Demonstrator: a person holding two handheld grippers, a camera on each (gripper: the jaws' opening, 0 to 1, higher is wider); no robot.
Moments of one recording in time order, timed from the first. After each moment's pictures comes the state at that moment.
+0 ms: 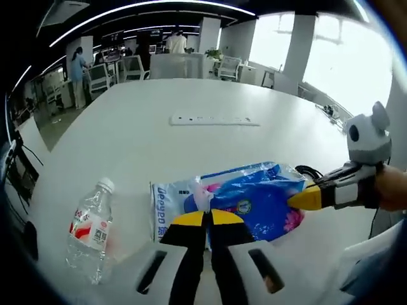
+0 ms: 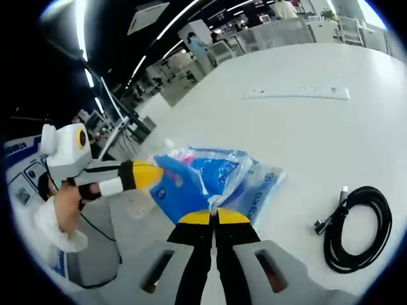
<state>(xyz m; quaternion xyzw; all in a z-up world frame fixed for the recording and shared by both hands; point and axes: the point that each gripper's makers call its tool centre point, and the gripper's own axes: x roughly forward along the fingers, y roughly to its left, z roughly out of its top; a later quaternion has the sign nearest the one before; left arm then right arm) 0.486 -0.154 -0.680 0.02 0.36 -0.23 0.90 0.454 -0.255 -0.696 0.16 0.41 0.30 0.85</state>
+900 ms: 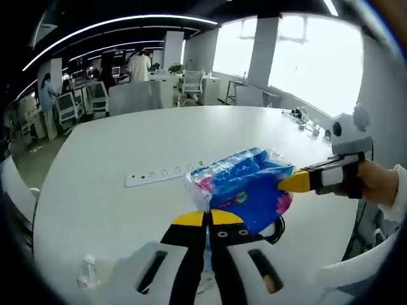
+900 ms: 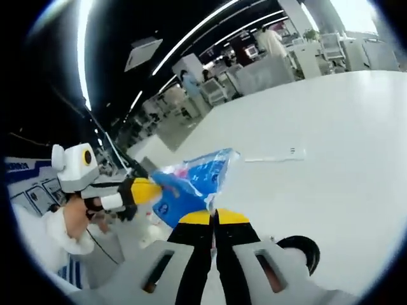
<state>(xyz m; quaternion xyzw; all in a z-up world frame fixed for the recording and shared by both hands) 0.530 -0.277 -0.560 0.03 0.29 -0.35 0.89 0.504 -0.380 -0.571 0.21 0.30 0.25 0.90</state>
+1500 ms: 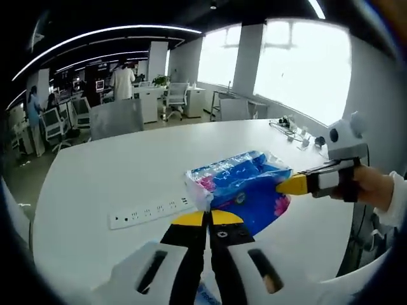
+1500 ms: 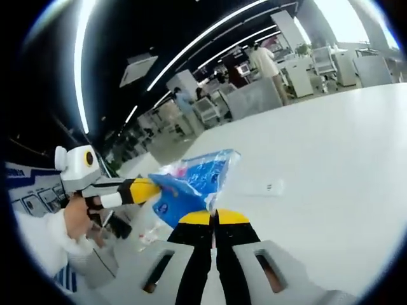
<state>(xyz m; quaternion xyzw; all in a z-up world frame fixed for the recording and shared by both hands) 0.576 -0.343 -0.524 0.04 0.27 -0.39 0.88 0.541 -0.444 -0.539 0.22 0.27 0.23 0.91</state>
